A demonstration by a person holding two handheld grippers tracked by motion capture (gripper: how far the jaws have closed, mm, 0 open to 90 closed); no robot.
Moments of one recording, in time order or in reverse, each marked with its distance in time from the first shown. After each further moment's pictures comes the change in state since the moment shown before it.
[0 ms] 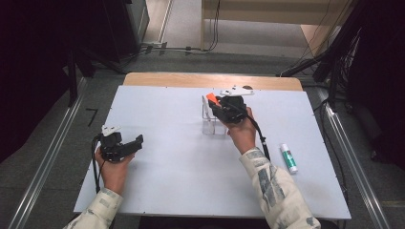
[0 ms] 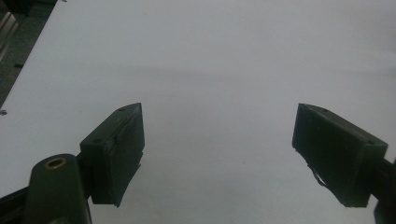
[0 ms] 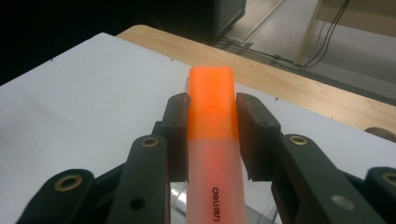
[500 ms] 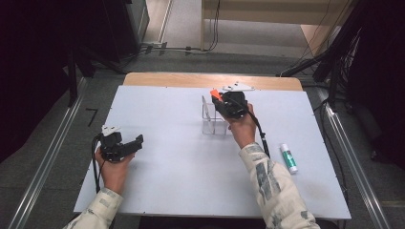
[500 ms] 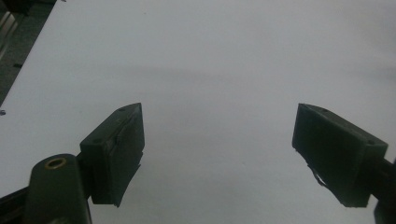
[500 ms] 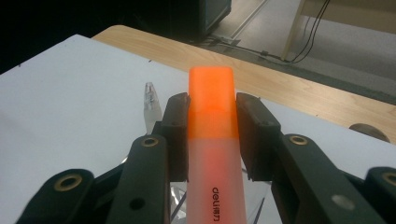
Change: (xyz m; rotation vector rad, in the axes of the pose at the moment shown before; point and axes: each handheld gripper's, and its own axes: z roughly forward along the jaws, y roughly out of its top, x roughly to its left) left arm 0.000 0.000 0.001 0.001 -0.002 -0.001; right arm -0.014 0.002 0.018 0.007 -0.048 0.025
